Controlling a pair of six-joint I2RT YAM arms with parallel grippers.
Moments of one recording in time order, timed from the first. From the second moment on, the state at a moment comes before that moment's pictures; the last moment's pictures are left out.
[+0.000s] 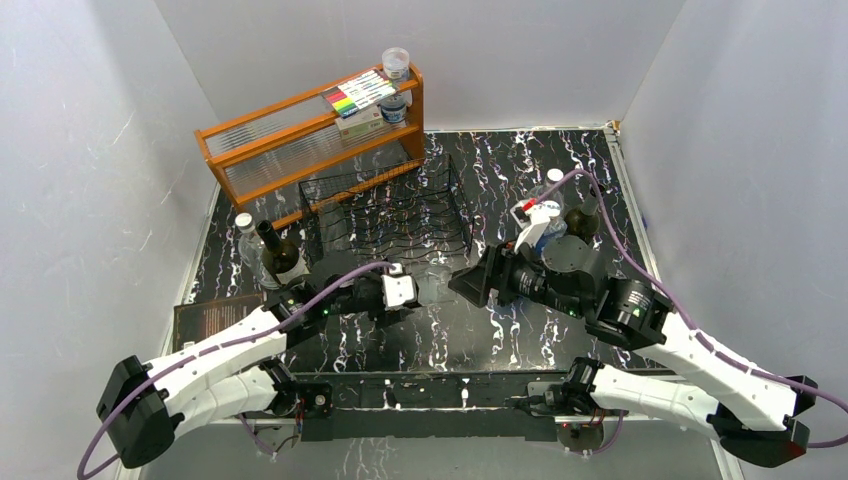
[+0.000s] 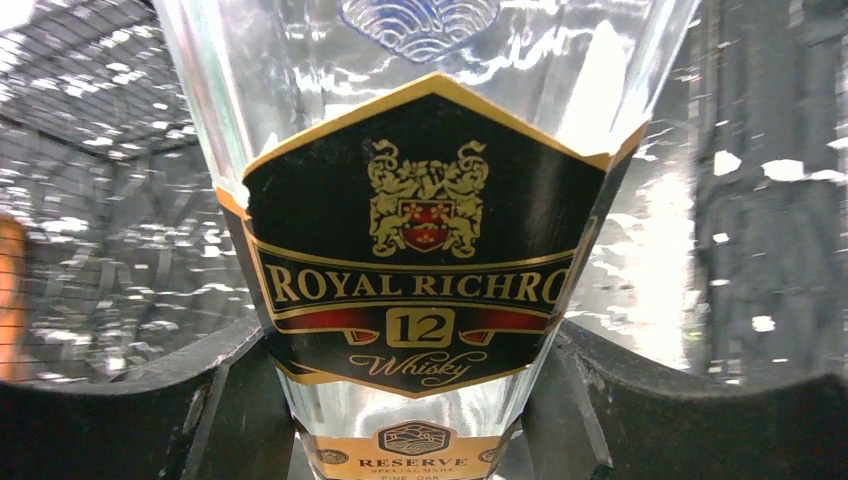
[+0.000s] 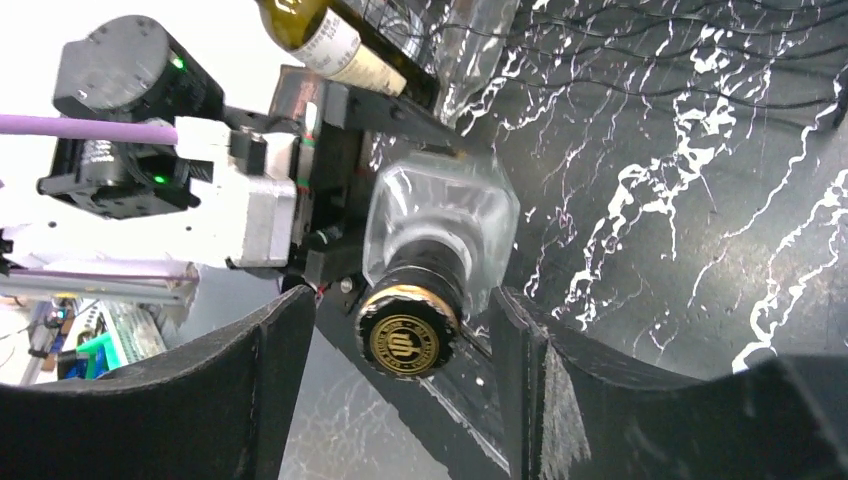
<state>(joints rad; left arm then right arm) -0.84 0.95 0.57 -0.09 0.43 0.47 1.06 0.77 1.02 -0.57 0.08 0.71</state>
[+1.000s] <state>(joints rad) -0.84 0.91 0.61 -0.10 0.27 1.16 1.06 1.19 1.20 -0.73 -0.07 0.55</state>
